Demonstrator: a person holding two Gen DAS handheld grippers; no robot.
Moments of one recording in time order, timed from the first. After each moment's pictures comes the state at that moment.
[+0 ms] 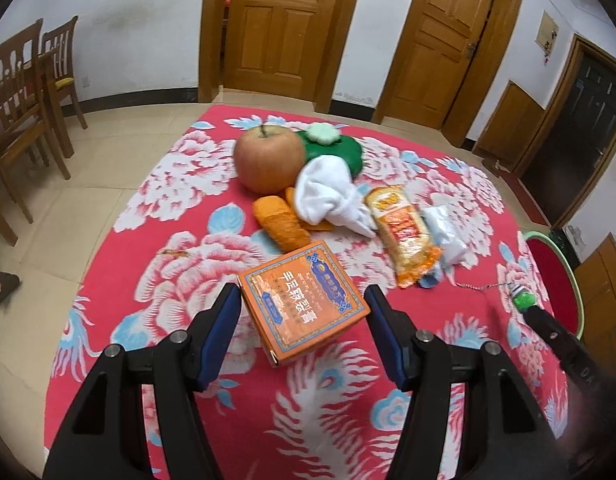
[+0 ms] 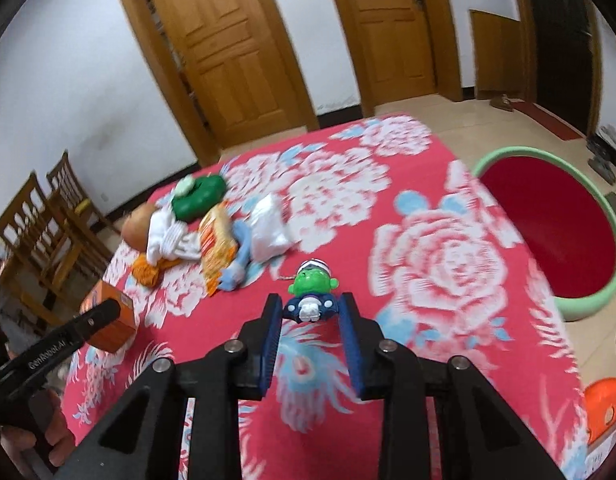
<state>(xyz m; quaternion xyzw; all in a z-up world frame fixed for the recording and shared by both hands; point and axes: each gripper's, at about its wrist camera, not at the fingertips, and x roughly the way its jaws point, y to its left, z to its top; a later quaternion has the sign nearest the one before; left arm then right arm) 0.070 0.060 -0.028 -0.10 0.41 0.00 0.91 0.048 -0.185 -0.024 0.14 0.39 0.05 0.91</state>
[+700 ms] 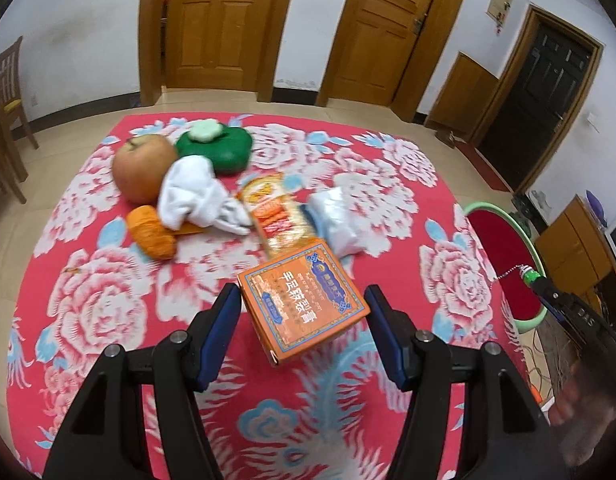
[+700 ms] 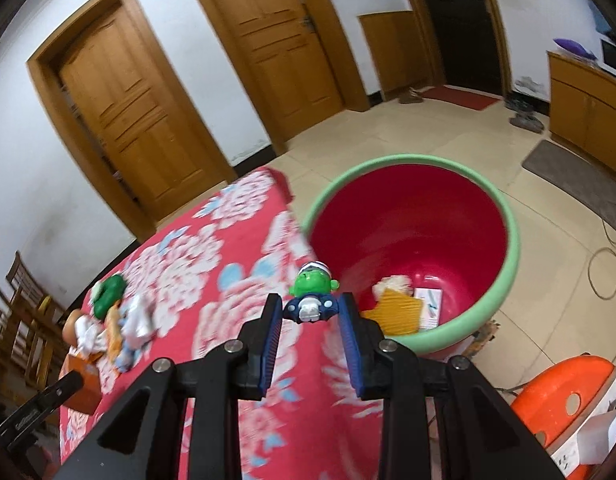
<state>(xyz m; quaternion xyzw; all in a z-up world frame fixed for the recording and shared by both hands) 0.086 -0.027 -0.016 -0.08 0.43 -0.09 0.90 0.036 -0.338 -0.028 0.24 0.34 -0.09 0.90</state>
